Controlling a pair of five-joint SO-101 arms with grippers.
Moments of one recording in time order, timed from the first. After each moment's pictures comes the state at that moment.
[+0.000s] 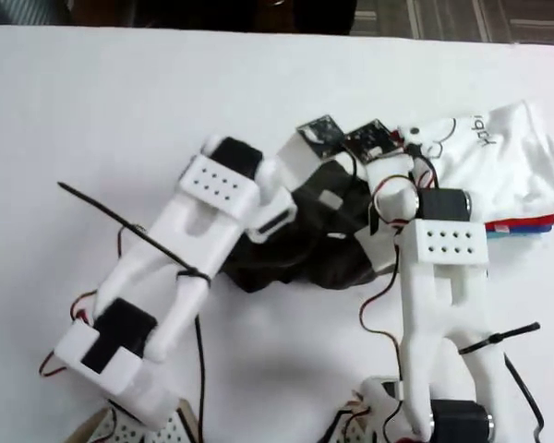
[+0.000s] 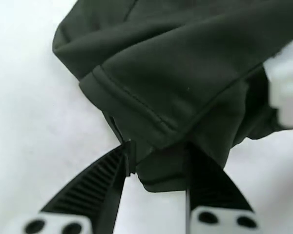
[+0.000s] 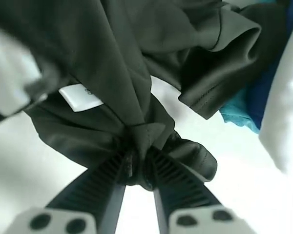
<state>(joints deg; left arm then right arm) 21.7 6.3 -0.5 80.0 -23.7 -2.7 -24.1 27.7 81.8 31.7</state>
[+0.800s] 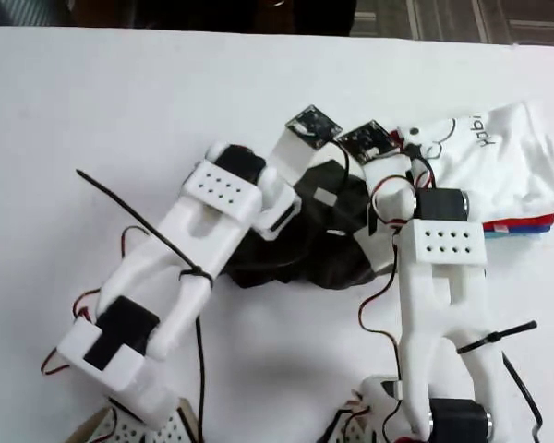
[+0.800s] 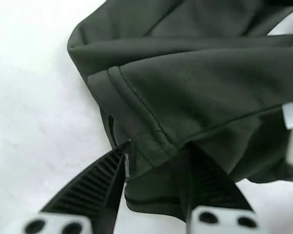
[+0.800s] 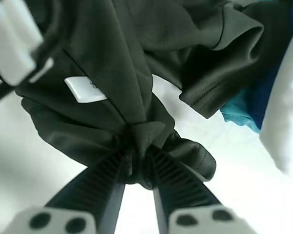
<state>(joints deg) 21.8 6.9 3.1 72.6 -11.0 -2.9 -24.1 27.7 81.8 31.7</state>
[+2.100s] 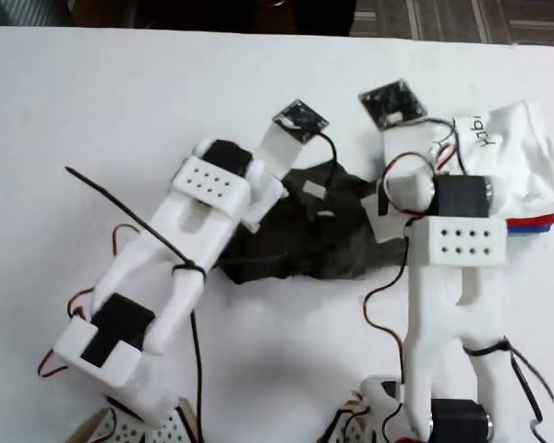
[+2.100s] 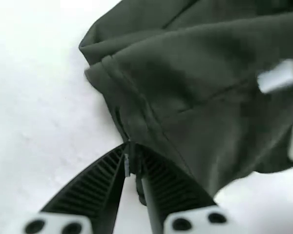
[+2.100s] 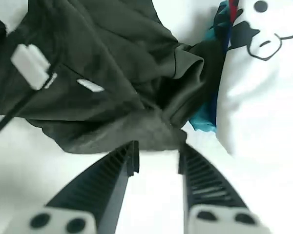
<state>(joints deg) 19.4 7.1 3.2 72.4 -12.9 -3.2 -24.1 8.0 92.0 24.0</state>
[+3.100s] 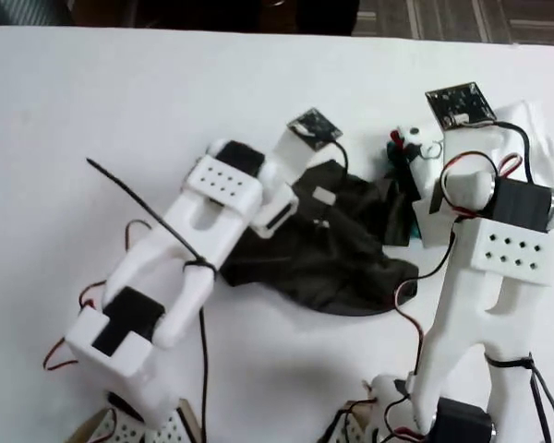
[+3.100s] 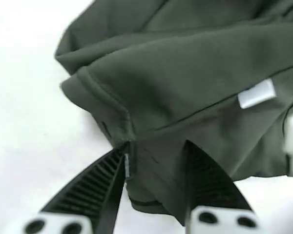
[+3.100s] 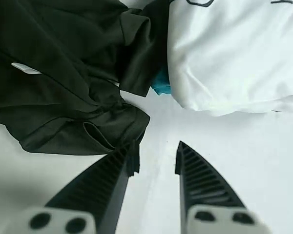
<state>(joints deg) 20.6 10.9 0.0 73.4 -15.5 10.2 -24.4 6.2 95.8 27.8</state>
